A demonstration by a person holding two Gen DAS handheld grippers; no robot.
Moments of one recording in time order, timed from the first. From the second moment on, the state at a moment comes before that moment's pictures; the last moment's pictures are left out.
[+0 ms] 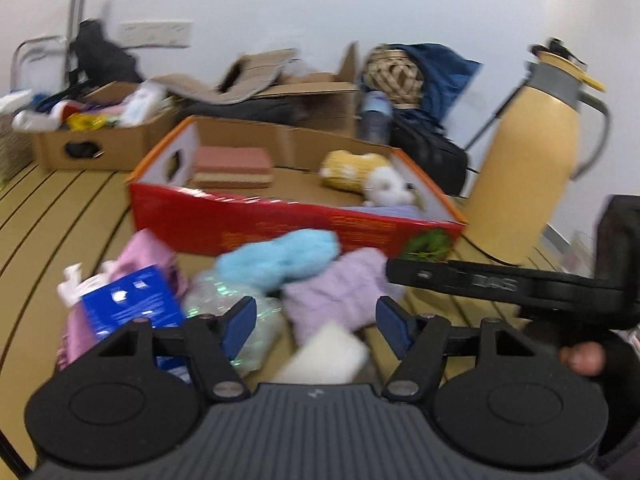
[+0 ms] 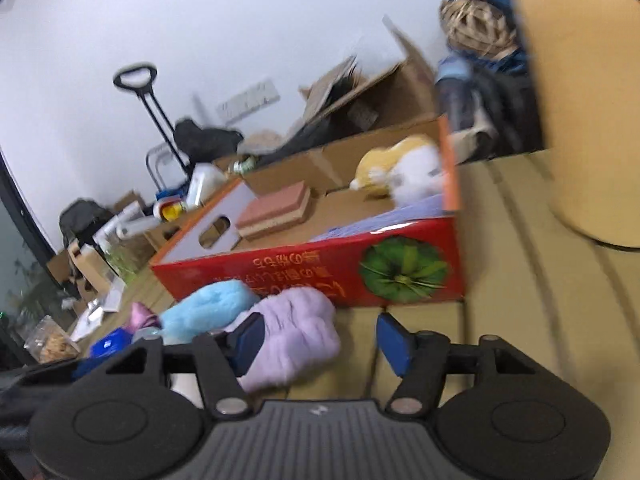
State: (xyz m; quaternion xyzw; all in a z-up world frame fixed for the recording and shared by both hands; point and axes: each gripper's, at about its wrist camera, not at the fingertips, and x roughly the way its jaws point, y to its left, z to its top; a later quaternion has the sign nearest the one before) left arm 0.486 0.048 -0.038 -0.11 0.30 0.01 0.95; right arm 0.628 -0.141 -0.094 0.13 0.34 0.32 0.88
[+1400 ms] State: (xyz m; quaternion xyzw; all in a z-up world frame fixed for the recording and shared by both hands) left arm 0.605 0.163 0.015 -0.19 0.33 -0.09 0.92; right arm 0.672 -0.076 -0.025 0.20 0.34 0.29 0.87
